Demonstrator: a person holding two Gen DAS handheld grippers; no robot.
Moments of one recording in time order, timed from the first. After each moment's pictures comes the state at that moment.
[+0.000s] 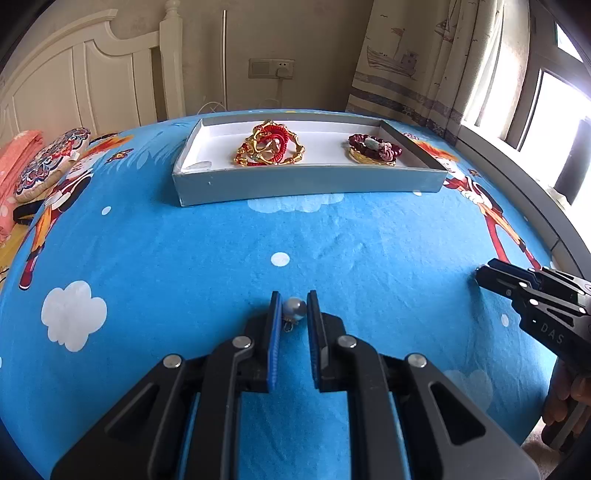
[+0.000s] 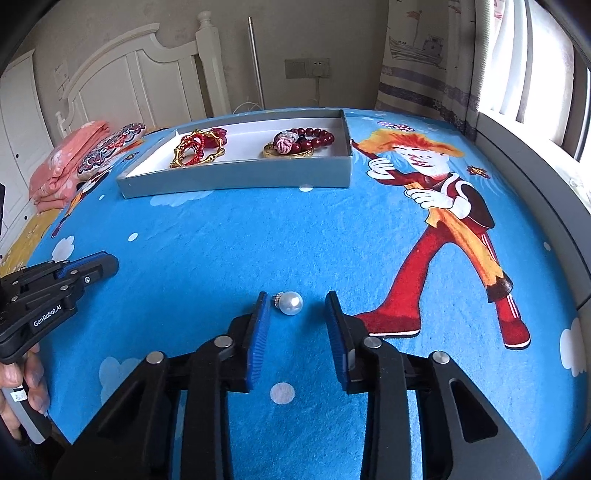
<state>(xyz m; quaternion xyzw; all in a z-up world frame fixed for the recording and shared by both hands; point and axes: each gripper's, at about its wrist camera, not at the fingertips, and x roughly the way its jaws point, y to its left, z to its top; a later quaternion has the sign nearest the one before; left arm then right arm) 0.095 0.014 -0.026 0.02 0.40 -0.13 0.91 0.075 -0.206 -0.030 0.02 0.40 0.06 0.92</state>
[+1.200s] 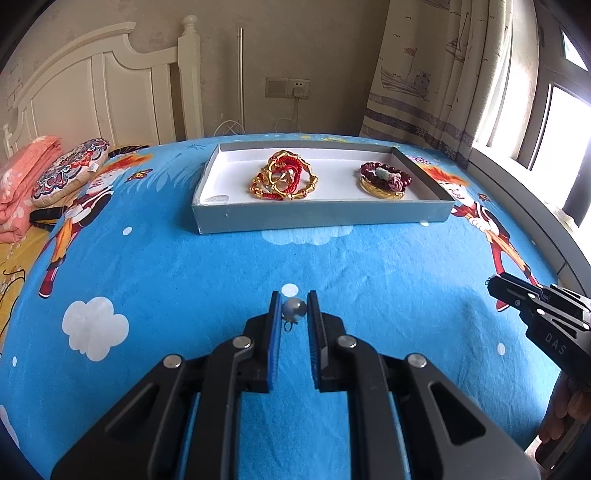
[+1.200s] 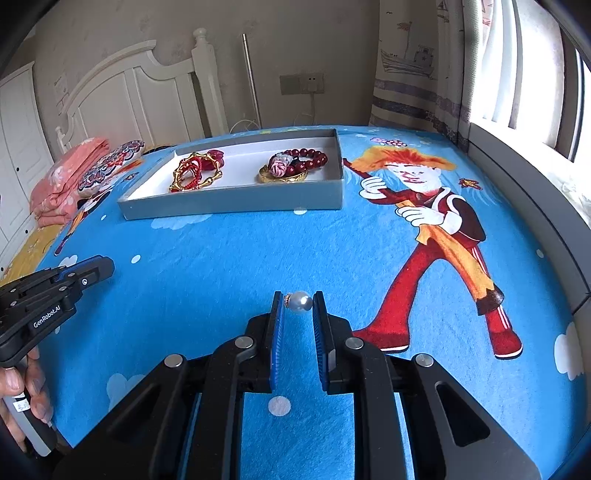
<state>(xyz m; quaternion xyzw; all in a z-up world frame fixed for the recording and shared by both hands) 0.095 0.014 -0.004 0.01 0.37 -0.09 0.92 0.073 -0.213 -0.017 0.03 0.37 0.05 0.93</state>
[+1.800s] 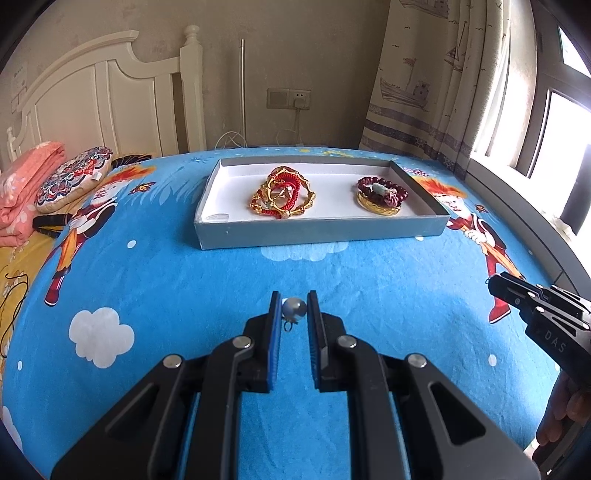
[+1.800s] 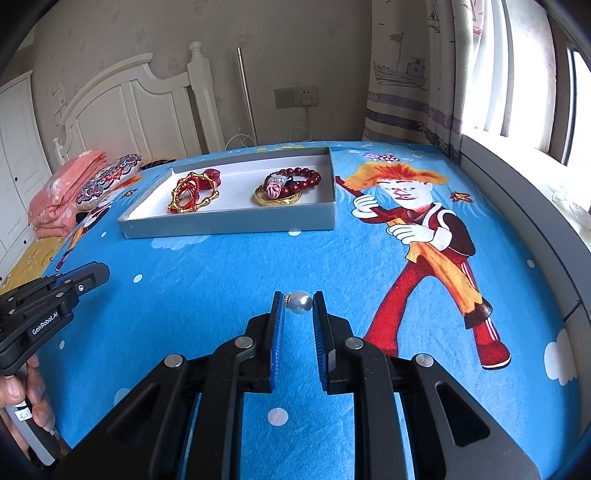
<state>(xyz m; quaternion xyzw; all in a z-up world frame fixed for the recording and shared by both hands) 0.091 0.011 0.008 0.01 0.36 -0.09 0.93 0.072 -0.217 -0.005 0.04 0.35 0.04 0.94</state>
